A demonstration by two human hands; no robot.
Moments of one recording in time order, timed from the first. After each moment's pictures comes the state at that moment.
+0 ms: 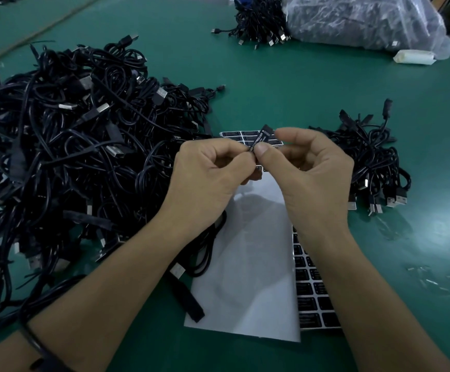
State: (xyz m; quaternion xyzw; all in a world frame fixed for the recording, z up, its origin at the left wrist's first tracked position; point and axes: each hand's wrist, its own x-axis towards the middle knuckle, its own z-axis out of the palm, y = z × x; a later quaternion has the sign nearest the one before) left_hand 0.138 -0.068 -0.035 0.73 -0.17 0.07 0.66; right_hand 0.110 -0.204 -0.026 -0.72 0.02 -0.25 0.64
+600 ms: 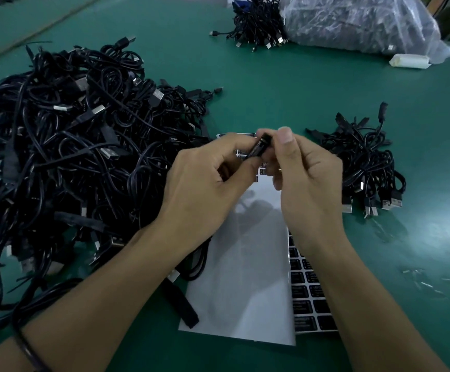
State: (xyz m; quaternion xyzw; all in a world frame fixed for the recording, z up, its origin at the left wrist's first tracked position) left_hand 0.132 -0.068 -0.035 0.78 -0.24 0.16 0.55; right_hand 0.108 -0.202 -0.022 -0.74 -0.02 -0.23 0.63
